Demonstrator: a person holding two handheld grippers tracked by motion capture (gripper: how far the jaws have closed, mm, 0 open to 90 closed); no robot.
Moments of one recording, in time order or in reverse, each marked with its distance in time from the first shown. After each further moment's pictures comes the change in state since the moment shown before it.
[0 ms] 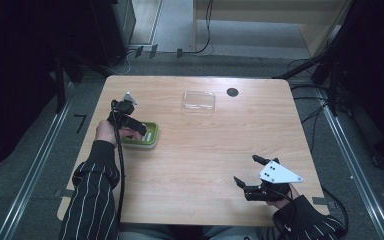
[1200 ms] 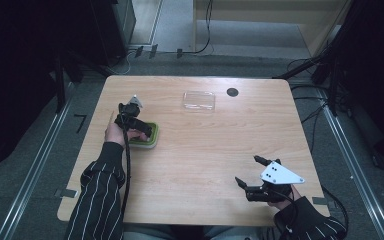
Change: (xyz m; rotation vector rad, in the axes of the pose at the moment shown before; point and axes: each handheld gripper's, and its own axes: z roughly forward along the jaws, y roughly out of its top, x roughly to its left) left arm -0.007 0.006 0.029 0.017 0.031 -0.069; right arm 0.000 -0.002 -0.003 0.003 -0.008 0.010
